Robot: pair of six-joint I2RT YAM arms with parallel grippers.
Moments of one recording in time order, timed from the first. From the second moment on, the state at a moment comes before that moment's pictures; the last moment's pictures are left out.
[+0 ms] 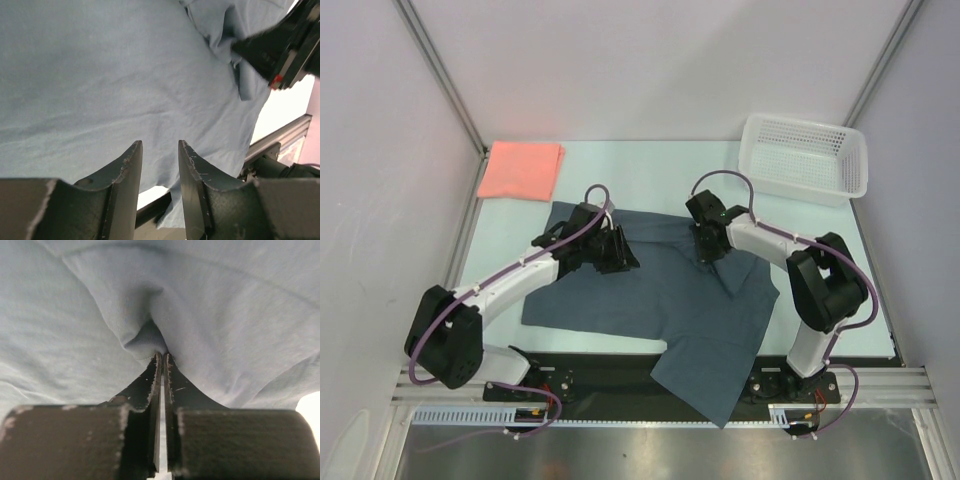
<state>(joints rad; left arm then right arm) -0.56 1.38 0.90 -0.36 0.23 -0.74 0.56 1.77 1.18 -0.59 0.16 0.28</state>
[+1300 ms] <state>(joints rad) -0.78 2.06 1.14 0.40 0.28 -1.07 0.15 1.35 0.87 -0.44 -0.22 0.44</state>
